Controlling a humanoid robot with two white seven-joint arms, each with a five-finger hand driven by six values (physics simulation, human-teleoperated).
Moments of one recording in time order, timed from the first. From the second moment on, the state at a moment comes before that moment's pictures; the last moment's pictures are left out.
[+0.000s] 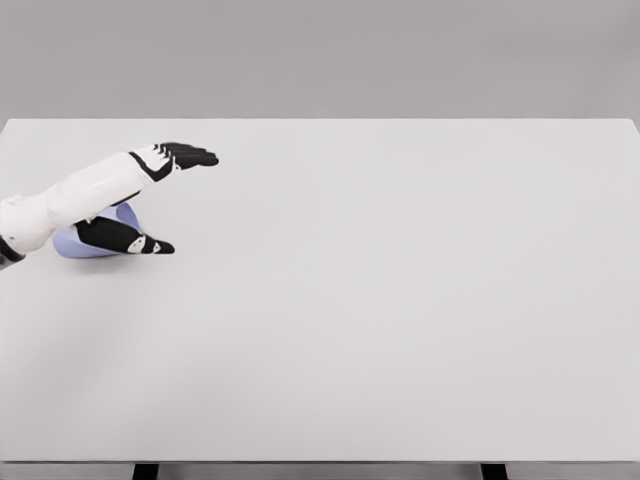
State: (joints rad) left arm -0.28 0.84 -0.30 -1.75 0.02 -0.49 -0.42; right arm 0.00 0.00 -0.05 -0.01 0.10 -0.08 0.09
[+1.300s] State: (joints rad) left arm -0.36 1.10 -0.47 -1.76 0.22 0.19 -0.43; right arm 0.00 0.00 -0.05 -0.01 0.10 -0.08 0.08
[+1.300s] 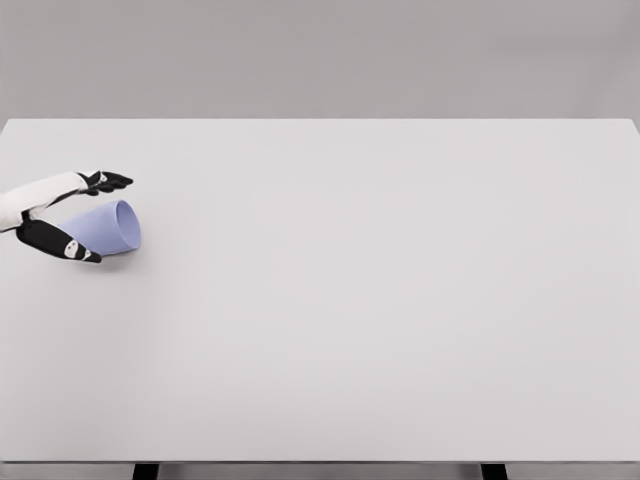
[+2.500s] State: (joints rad) left arm -0.42 0.93 -0.54 -1.59 0.01 0.23 -0.45; right arm 0.00 0.00 -0.05 -0.01 0.10 -0.08 0.08
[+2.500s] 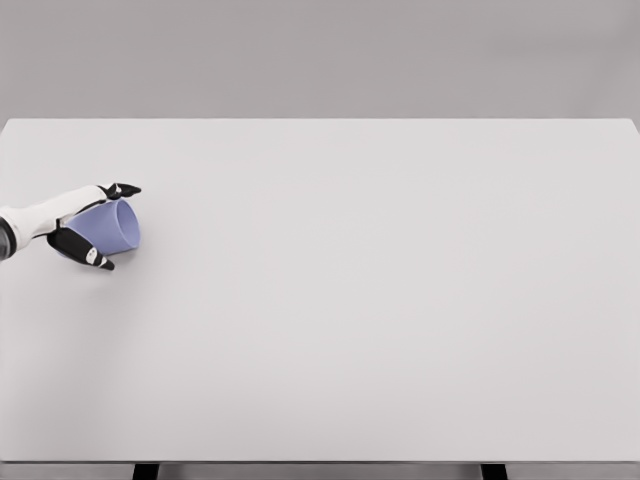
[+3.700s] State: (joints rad) left arm -0.53 0.91 -0.53 -1.55 0.48 0.20 -0.53; right arm 0.00 0.00 -0.05 -0.01 0.10 -0.08 0.08
